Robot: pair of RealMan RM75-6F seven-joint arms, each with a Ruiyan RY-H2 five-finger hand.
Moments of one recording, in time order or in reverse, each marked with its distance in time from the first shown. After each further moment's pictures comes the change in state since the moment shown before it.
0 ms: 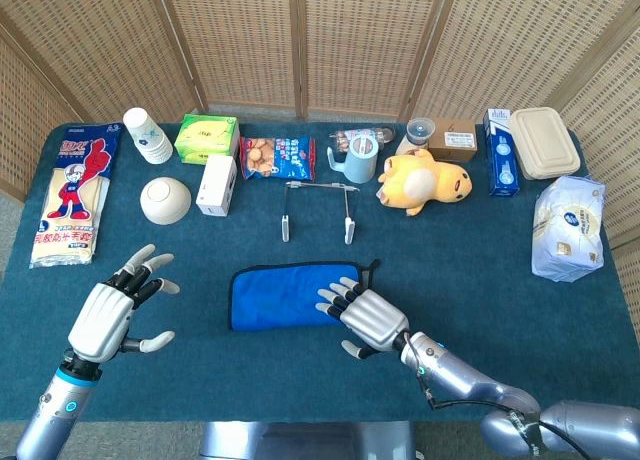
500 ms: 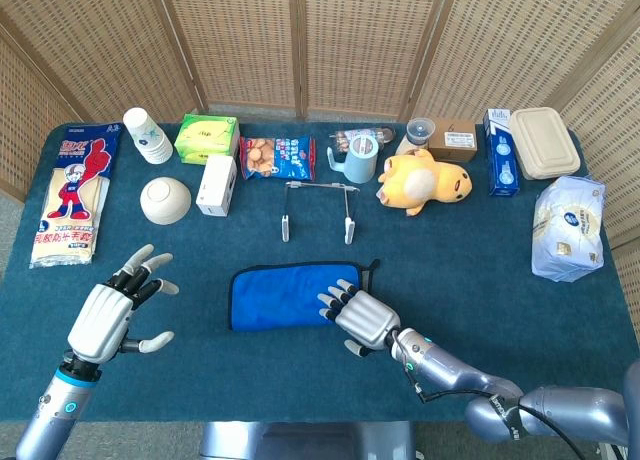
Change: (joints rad) left arm 0.008 -0.001 -0.004 0.000 0.004 -0.005 -0.003; right arm 0.108 -0.044 -0.058 0.060 0.137 -0.030 -0.196
